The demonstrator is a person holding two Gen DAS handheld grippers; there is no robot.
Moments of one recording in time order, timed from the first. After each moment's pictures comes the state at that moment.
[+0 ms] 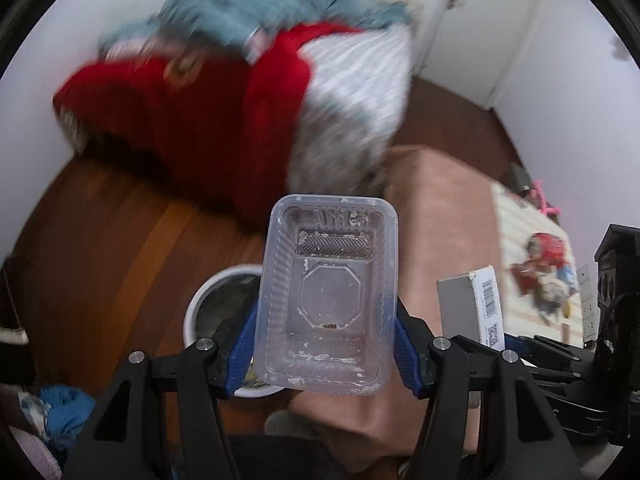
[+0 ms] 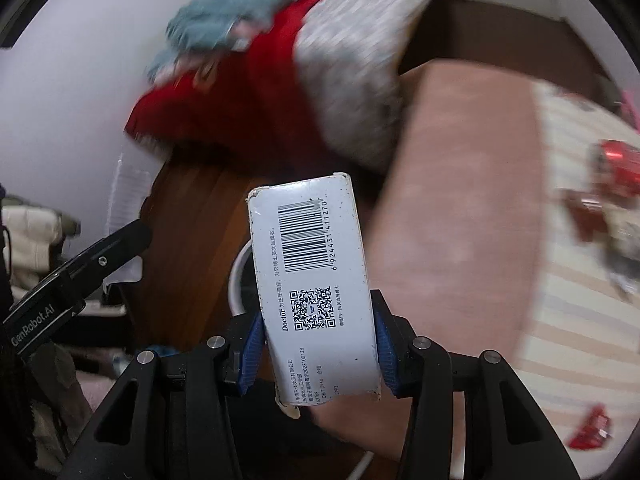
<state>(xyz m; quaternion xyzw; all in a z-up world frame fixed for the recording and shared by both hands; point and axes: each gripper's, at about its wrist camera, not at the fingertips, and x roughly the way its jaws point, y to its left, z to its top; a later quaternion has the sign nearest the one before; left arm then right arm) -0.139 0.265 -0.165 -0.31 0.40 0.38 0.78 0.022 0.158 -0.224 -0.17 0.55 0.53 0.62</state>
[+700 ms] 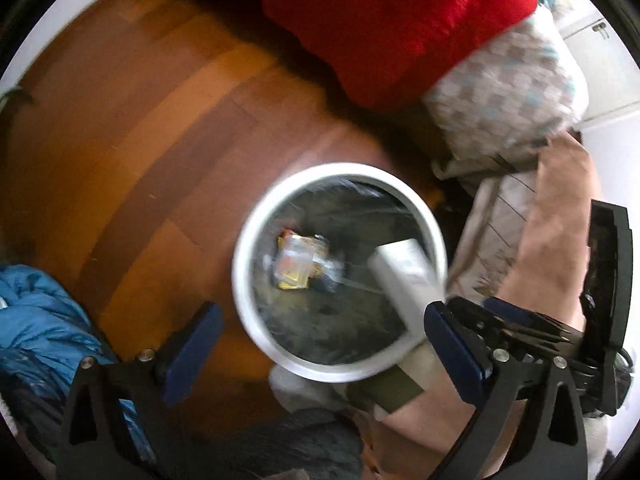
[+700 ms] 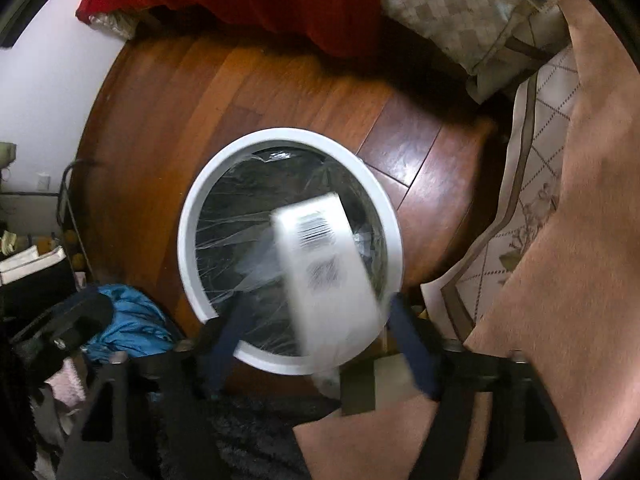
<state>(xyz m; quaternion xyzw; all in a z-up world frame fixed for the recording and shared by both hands) -0.238 0.376 -0.346 -0.50 0.46 0.41 0.61 -0.045 0.330 -0.417 -0.34 0.63 0.47 0.52</state>
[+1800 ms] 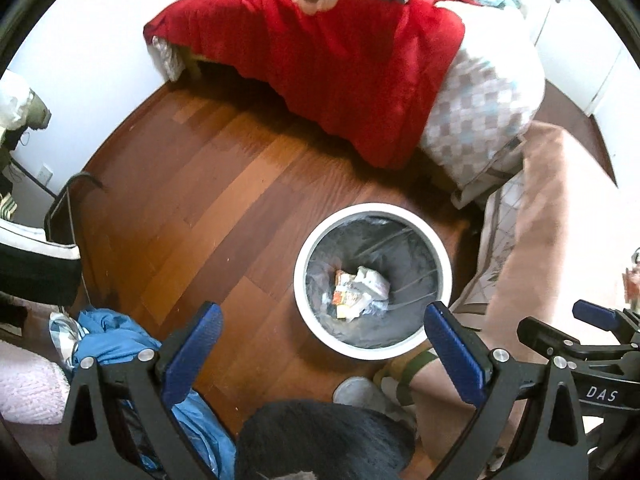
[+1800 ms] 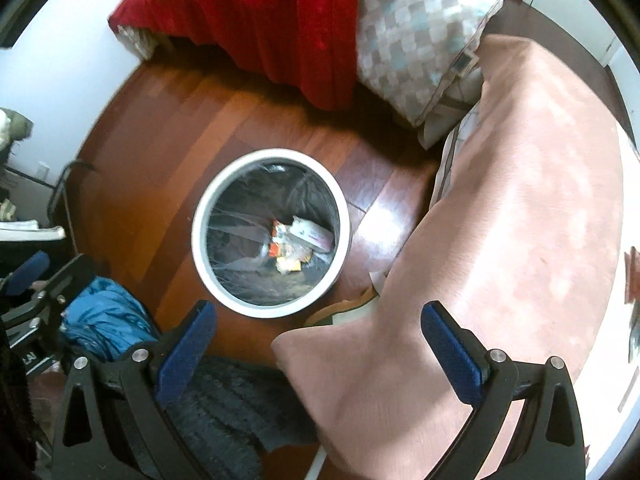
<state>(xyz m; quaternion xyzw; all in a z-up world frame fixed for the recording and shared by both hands) -0.232 0.278 -0.227 -0.32 0.44 0.51 0.66 -0.041 0.223 -0.279 -0.33 0.53 0.50 0.60</state>
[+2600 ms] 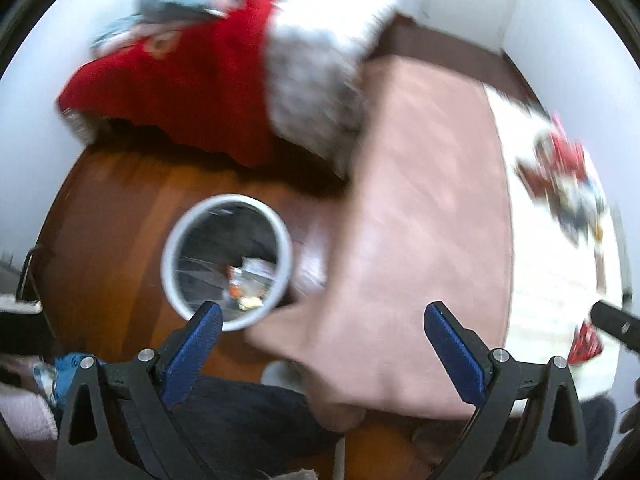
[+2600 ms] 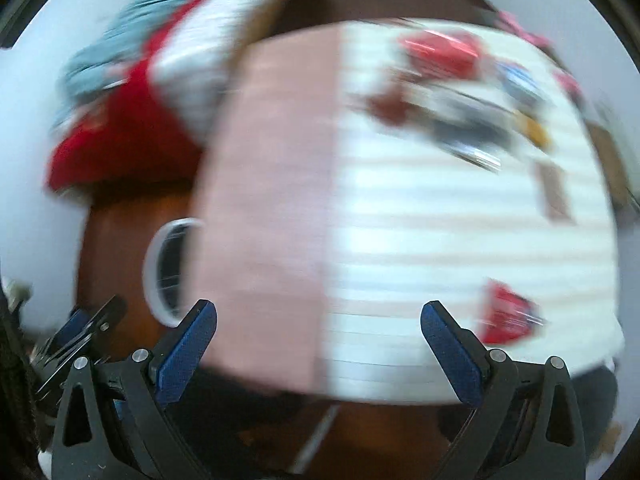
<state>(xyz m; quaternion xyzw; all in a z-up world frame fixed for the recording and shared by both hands) -0.050 0.130 -0.242 -0.24 0.49 0.38 0.74 0.147 -0.066 -0.239 -0.12 0.60 0.31 0.73</state>
